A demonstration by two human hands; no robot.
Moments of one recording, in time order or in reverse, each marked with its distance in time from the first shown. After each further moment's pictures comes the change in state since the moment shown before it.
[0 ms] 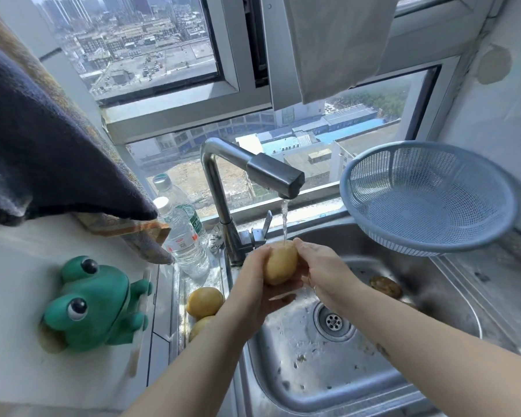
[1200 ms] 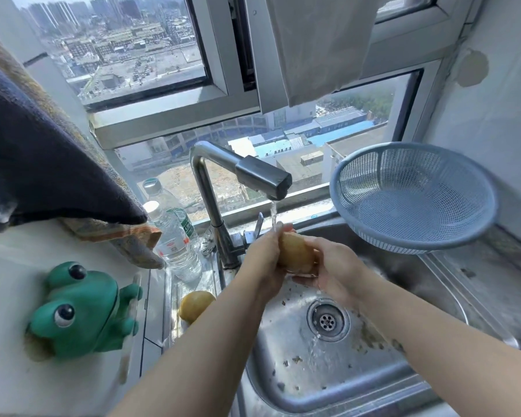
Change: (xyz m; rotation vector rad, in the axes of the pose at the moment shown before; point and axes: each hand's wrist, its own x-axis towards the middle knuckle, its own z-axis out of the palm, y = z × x) left_hand 0.037 0.023 0.038 -0.130 0.106 0.026; right_hand -0.018 -0.023 -0.020 0.170 -0.015 0.127
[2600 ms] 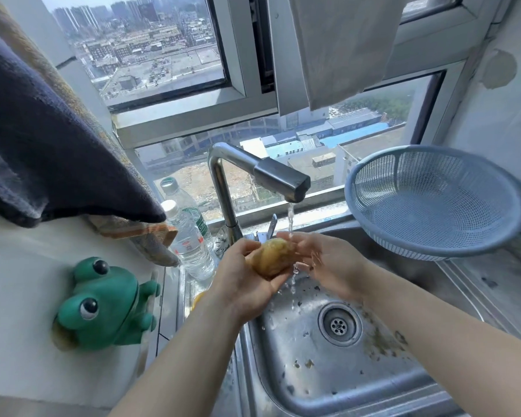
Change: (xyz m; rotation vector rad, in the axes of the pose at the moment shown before) left_hand -0.036 0.019 -0.048 -0.369 -0.088 -0.170; right_hand 0.011 -0.009 0.017 -0.120 -0.240 -0.055
